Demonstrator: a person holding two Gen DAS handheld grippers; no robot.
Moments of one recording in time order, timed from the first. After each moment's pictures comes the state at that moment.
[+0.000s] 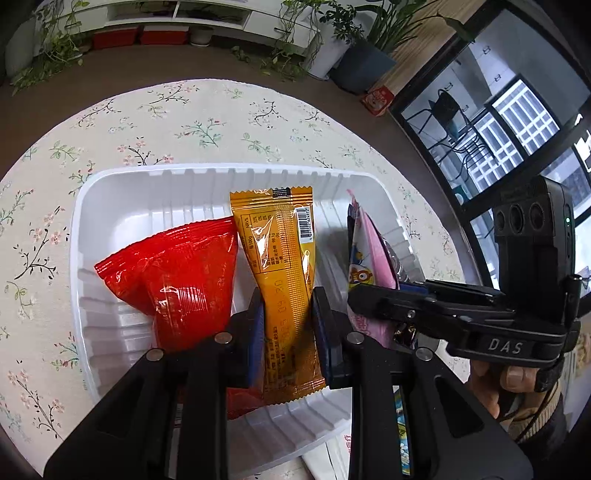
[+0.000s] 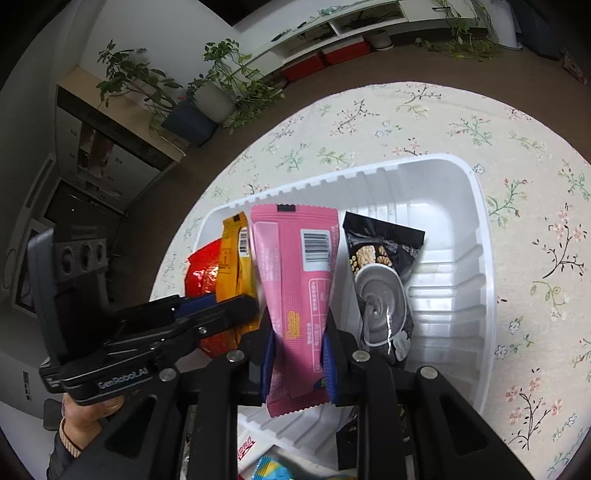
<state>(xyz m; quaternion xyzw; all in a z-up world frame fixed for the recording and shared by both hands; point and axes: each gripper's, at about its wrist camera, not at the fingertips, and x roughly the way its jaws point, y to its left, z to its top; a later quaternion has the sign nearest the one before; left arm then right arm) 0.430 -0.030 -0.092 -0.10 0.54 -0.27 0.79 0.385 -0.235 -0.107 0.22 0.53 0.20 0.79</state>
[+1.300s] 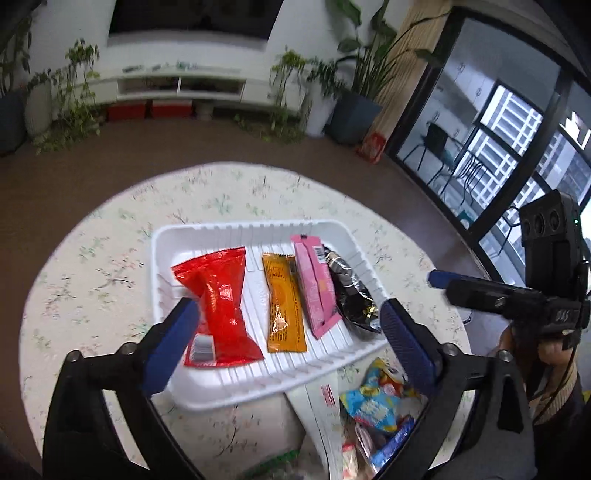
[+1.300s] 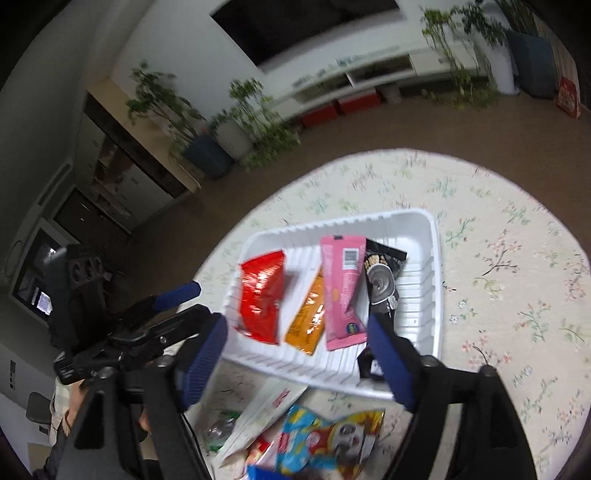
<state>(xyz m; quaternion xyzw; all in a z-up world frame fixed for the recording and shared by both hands) 0.336 -0.002 -0.001 -0.06 0.40 -0.26 0.88 0.271 -0.266 -0.010 0.21 0.40 0.21 0.87</state>
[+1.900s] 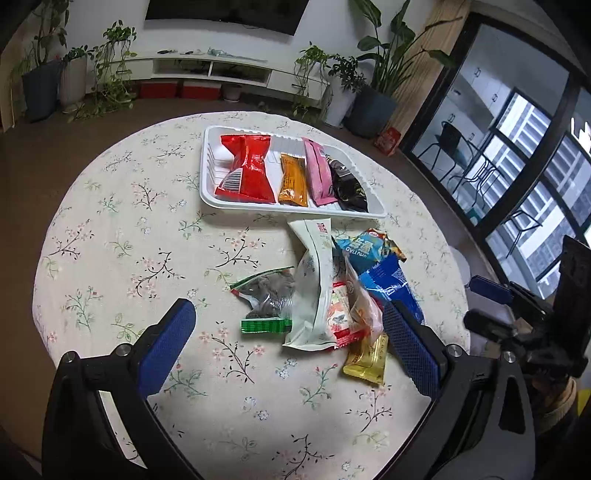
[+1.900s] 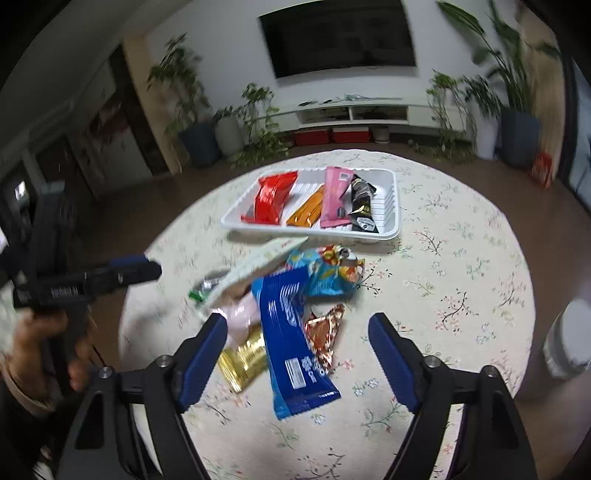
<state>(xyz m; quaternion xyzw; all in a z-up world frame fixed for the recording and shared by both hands) 0.155 0.049 -0.040 -0.08 0.43 -0.21 0.87 0.076 -0.208 -0.040 0.00 0.39 0.14 0.91</state>
